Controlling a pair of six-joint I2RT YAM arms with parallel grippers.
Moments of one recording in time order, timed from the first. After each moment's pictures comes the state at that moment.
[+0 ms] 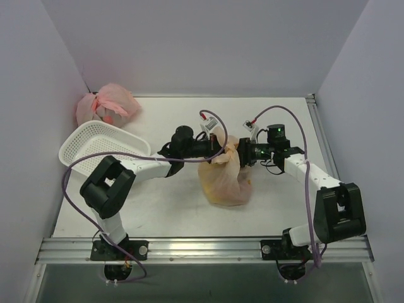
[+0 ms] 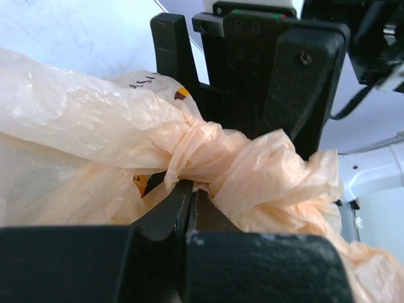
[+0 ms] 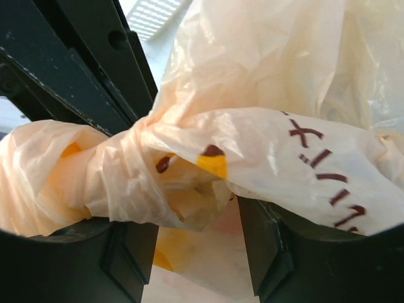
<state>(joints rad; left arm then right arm) -0.71 1.80 1.04 0.60 0.65 -0.69 0.21 1.42 0.82 -0.13 -0.94 0.20</state>
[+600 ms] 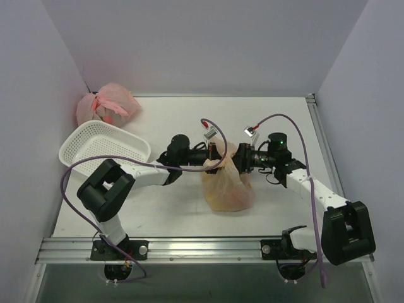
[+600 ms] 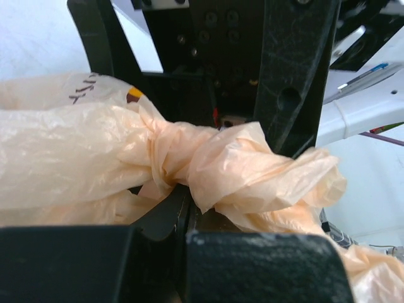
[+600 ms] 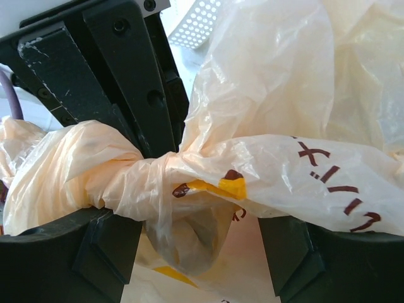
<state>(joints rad) -0.74 1.73 0.88 0.81 0.81 -0.77 0.29 1.27 0.68 0.04 -0.97 0.48</state>
